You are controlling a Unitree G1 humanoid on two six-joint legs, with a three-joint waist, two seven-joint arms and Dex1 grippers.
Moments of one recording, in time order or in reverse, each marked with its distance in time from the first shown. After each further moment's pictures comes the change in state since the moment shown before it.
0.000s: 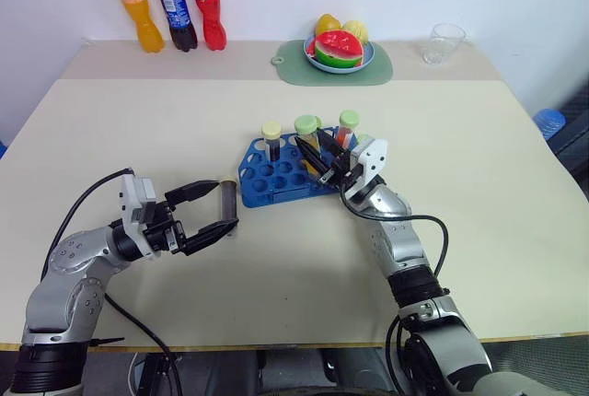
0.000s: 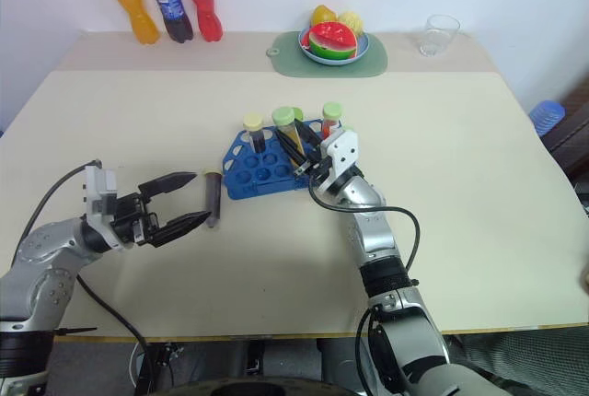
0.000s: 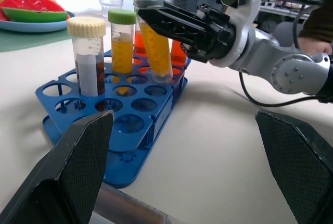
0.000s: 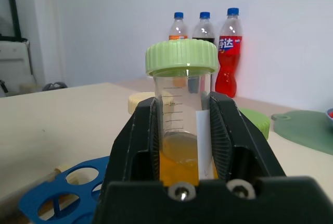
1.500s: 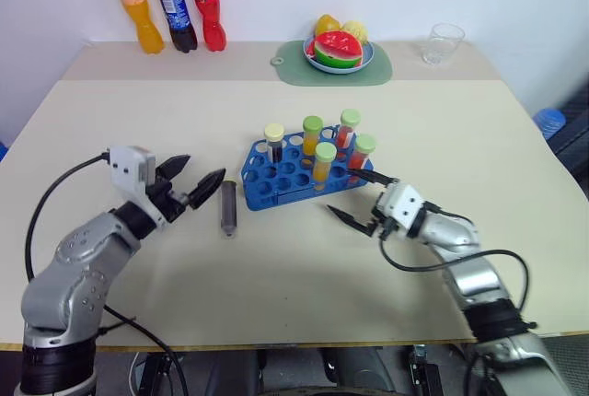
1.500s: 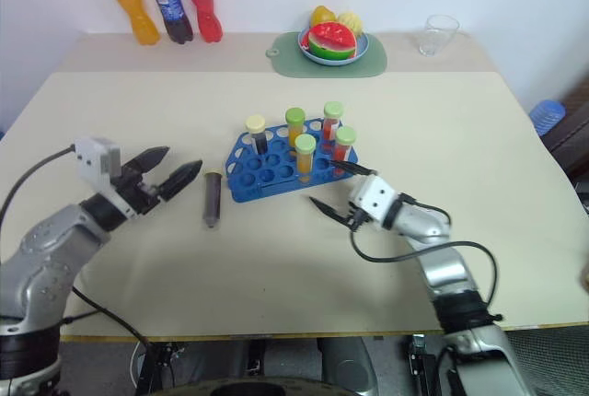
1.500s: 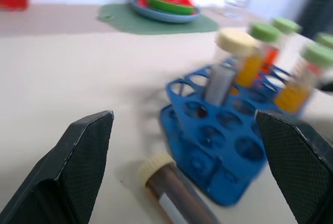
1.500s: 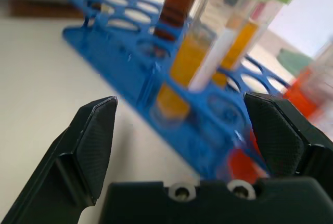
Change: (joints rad) left arm -0.120 -0.071 0.119 -0.251 -0.139 0.565 0.785; right arm 0.242 -0.473 0.003 -0.268 -0.125 0.056 0.181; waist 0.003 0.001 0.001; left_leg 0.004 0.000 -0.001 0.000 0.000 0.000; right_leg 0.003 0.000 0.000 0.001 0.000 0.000
